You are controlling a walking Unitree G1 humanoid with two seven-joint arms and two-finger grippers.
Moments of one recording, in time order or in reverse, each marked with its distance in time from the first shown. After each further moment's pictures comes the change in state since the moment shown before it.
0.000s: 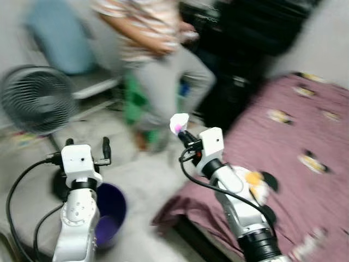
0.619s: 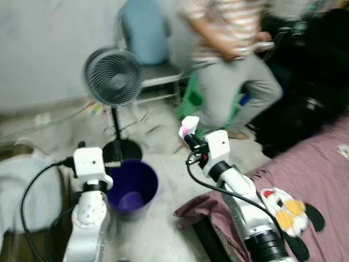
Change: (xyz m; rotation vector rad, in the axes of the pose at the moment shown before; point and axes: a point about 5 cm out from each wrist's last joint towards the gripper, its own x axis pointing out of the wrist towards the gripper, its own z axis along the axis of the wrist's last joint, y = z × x) left arm -0.004 -0.007 -0.004 0.003 0.009 -0.011; right arm -0.003 0.003 -0.007 0.006 0.020 0.025
